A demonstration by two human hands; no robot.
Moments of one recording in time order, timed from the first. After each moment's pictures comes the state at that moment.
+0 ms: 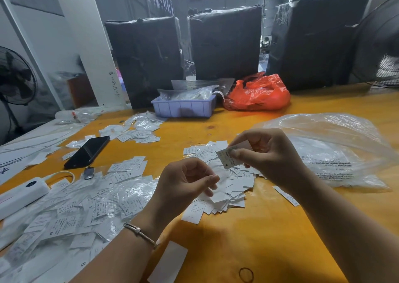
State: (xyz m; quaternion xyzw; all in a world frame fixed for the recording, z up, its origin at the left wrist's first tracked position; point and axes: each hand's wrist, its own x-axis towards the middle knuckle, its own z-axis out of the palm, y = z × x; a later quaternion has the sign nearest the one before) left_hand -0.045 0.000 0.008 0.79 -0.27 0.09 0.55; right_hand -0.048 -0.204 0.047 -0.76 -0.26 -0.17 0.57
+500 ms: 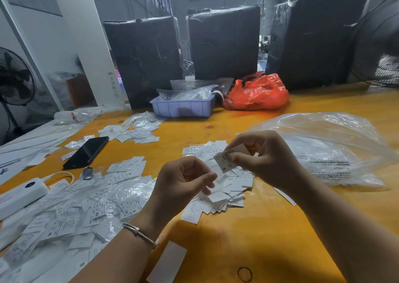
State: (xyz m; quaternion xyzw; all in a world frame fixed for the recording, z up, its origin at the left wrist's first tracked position) left_hand -0.044 0.000 0.008 0.78 -0.27 0.11 0.55; right_hand -0.045 -0.203 0.046 -0.80 -0.27 -0.20 0.49
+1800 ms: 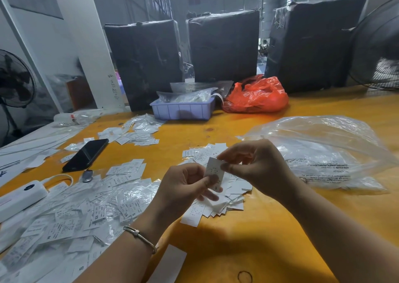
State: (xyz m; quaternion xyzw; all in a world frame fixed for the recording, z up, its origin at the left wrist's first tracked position) left_hand -0.044 -0.003 0.011 0.78 -0.23 0.01 0.58; right_hand -0.041 -0.195 0.035 -0.81 -0.26 -0.21 0.48
